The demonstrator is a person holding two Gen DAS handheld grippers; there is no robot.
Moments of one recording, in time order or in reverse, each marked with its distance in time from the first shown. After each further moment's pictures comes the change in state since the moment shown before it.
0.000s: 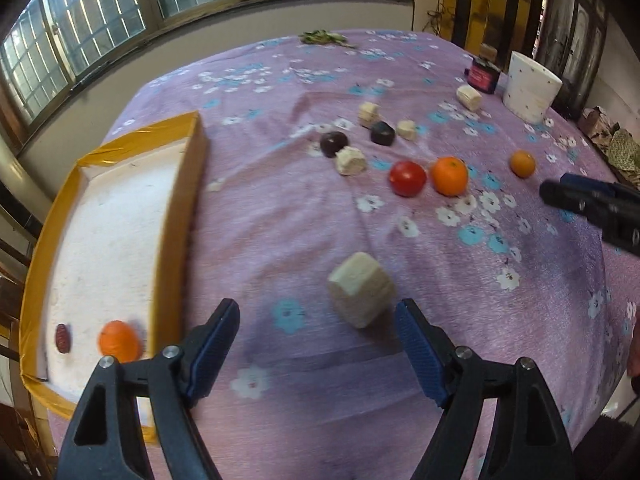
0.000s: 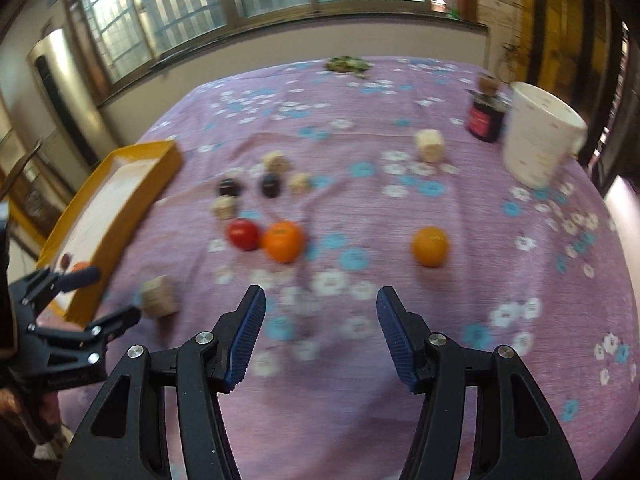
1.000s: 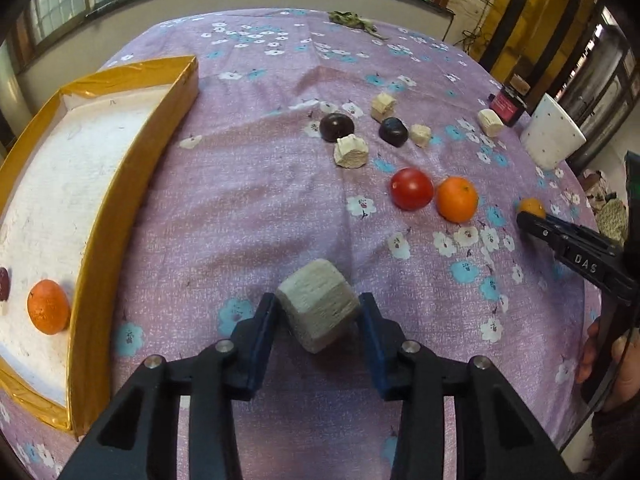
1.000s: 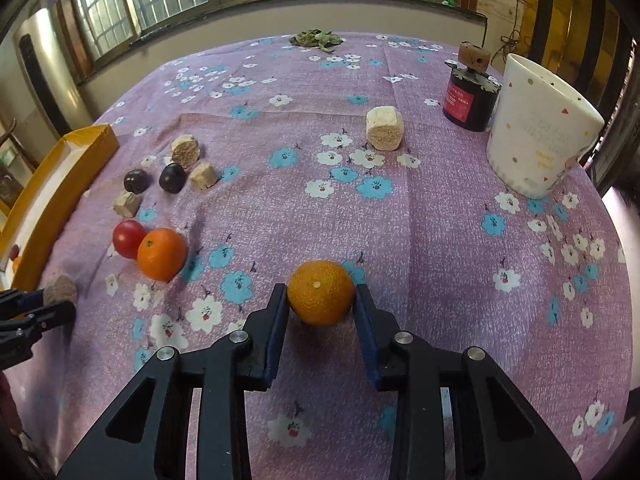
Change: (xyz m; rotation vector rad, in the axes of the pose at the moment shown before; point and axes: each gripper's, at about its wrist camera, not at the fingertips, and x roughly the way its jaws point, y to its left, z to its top) left arm 0.028 0.005 0.004 -0.222 0.058 -0.118; right arm 0.051 -0.035 0.014 -0.068 0.061 -0.021
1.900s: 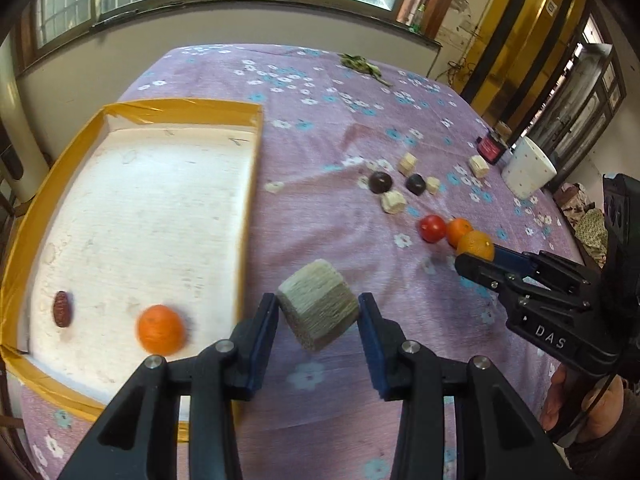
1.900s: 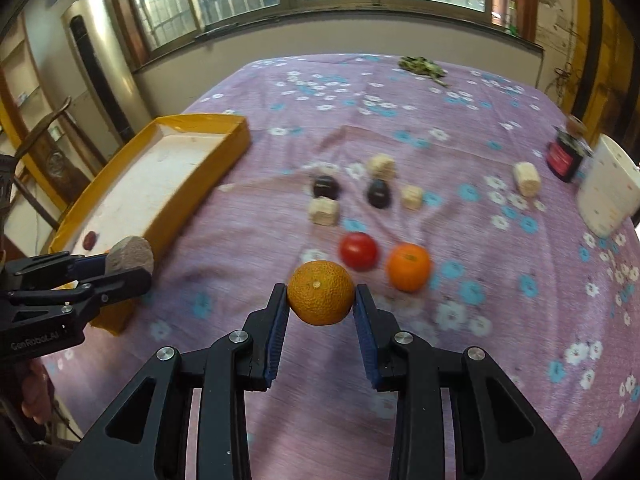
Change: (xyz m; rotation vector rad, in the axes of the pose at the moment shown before) left arm -0.066 0.086 0.009 -0.012 -0.098 -0.078; right arm -0.029 0.169 0.011 -0.130 -0.030 0.146
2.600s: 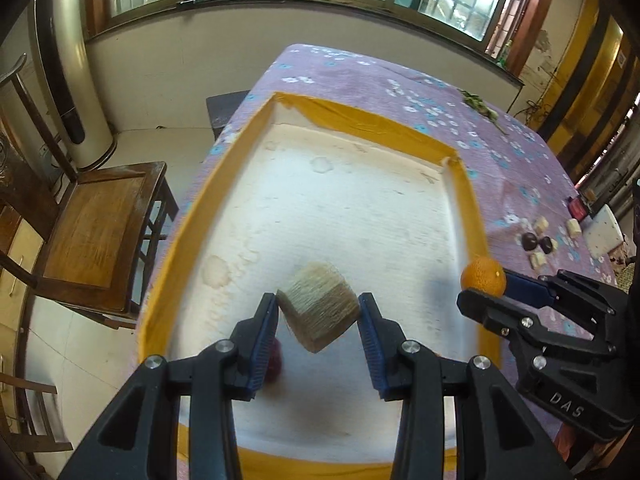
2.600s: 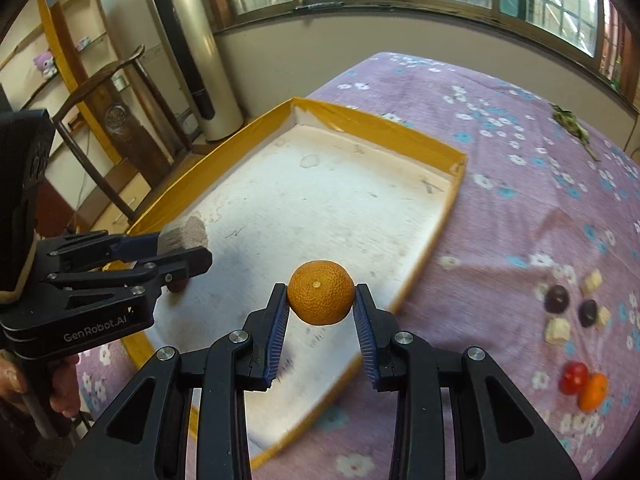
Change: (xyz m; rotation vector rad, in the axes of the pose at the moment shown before) left arm -0.007 0.158 0.019 -0.159 -0.019 0.179; right arm 0.088 0.171 0.064 -0.202 0.071 0.165
